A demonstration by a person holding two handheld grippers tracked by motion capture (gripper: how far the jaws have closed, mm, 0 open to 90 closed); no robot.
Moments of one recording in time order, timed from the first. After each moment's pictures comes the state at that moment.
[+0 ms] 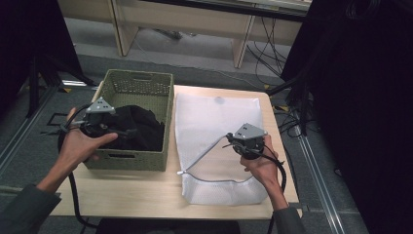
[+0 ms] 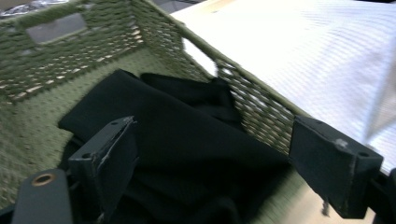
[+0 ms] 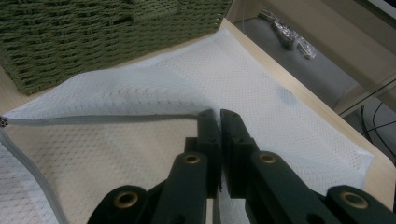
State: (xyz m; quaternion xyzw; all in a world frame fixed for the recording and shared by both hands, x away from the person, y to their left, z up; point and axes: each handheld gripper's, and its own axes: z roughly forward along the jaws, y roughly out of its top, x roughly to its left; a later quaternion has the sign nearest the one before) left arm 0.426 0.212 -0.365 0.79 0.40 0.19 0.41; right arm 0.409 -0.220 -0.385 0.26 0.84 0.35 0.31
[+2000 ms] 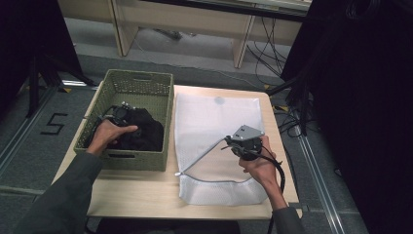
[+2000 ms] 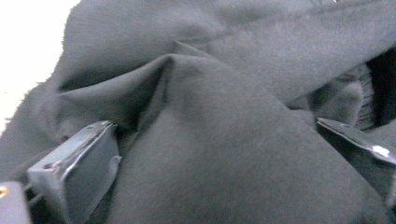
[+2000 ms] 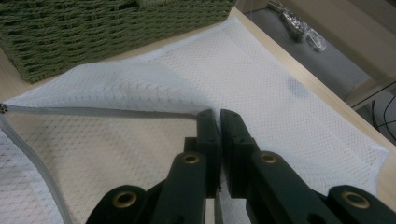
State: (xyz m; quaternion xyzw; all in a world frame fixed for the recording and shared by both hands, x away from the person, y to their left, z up) left arm 0.530 0.202 -0.477 0.82 0.50 0.11 0.28; right arm 0.413 -0.218 -0.394 0.25 0.86 0.34 0.29
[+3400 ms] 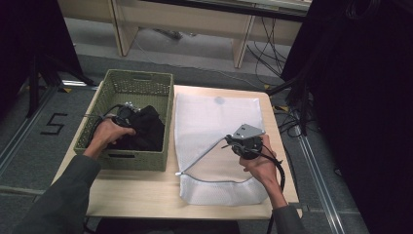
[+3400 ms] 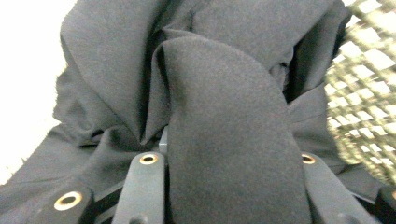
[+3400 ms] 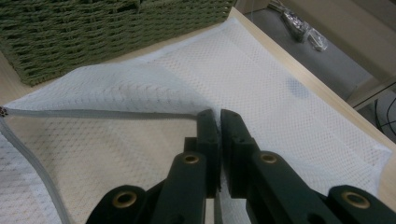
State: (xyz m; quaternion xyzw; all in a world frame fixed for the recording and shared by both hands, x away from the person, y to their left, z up) left arm 0.514 0.186 -0.441 0.86 0.41 0.09 0.30; right arm 0.415 -0.220 -0.393 0.26 0.86 0.34 0.29
